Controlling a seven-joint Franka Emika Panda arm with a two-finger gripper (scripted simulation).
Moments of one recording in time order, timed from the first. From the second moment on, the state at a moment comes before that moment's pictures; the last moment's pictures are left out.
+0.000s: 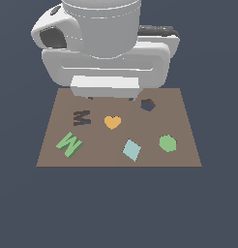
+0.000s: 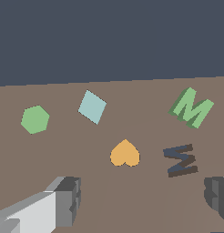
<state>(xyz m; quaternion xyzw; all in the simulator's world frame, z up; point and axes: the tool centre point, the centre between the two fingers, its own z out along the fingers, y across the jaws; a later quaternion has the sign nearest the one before) 0.021 -0.018 0.184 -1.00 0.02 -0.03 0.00</state>
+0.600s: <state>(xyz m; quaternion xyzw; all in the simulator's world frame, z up) 0.060 -0.069 0.127 -0.99 0.15 -0.02 0.00</state>
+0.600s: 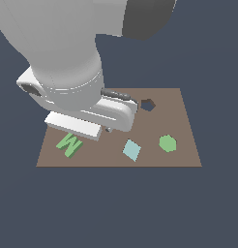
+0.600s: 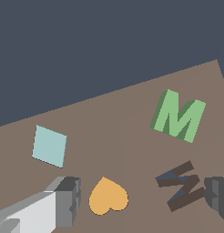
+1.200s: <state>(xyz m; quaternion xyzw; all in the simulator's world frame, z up) 0.084 -0.135 0.063 -0.96 0.29 0.00 0.00</state>
